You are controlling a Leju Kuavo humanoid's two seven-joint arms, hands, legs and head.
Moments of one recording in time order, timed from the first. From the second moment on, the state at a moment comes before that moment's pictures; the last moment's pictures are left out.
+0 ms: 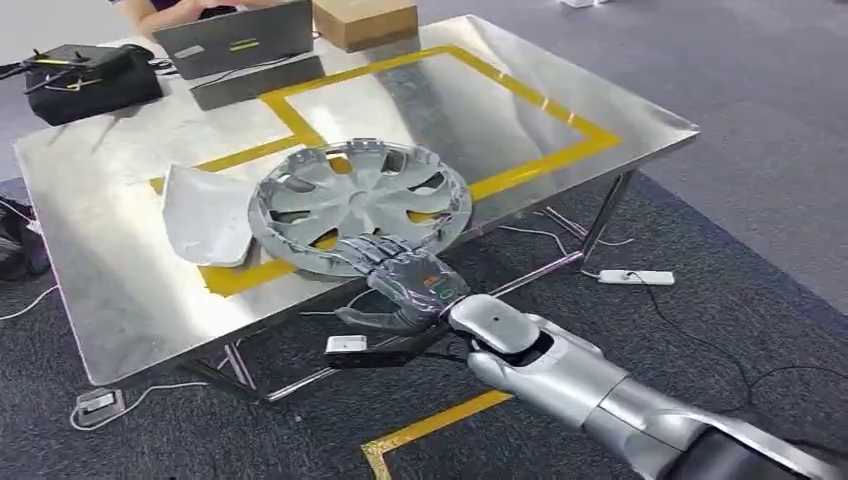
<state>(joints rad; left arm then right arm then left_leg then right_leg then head) -0.06 -0.03 1.06 -0.19 -1.41 0.21 0.11 -0.64 0.00 0.97 -1.02 0.96 -0.30 -0.05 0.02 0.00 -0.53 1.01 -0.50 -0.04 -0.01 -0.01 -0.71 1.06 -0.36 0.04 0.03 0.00</state>
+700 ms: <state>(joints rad) -0.04 -0.04 1.06 -0.19 -1.42 0.21 0.12 -0.59 -0.01 0.97 -1.04 0.98 -0.33 -0.05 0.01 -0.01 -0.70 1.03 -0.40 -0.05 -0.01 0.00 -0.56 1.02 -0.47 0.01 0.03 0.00</state>
